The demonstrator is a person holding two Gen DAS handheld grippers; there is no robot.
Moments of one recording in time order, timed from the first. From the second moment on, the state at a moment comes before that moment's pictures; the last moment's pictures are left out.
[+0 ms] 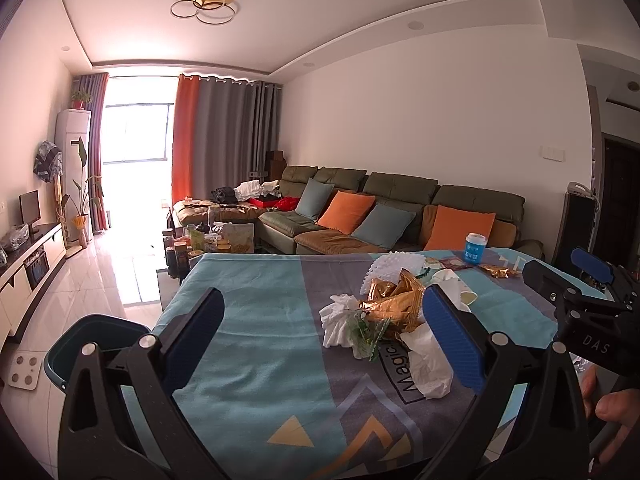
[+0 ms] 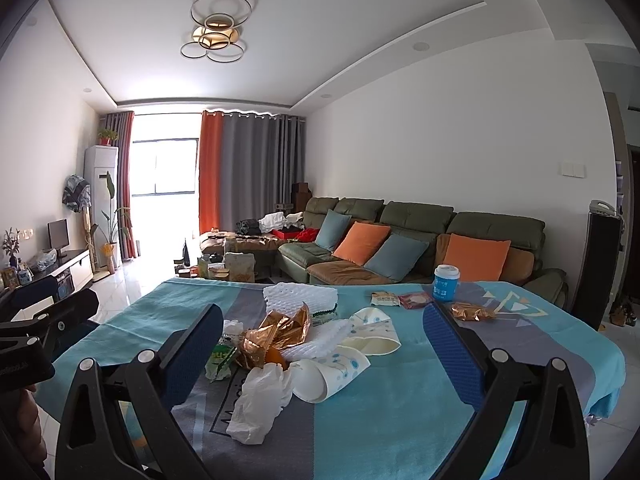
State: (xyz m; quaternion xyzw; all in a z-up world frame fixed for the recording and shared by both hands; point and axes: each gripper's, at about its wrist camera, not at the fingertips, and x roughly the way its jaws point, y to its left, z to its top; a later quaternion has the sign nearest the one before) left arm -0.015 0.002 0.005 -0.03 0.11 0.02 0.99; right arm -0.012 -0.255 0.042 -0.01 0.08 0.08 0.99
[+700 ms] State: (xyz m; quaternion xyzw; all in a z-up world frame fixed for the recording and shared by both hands) left arm -0.012 0.002 0.008 -0.02 0.10 0.02 0.99; right arm -0.015 -0.253 0.046 -0.02 0.09 0.10 0.99
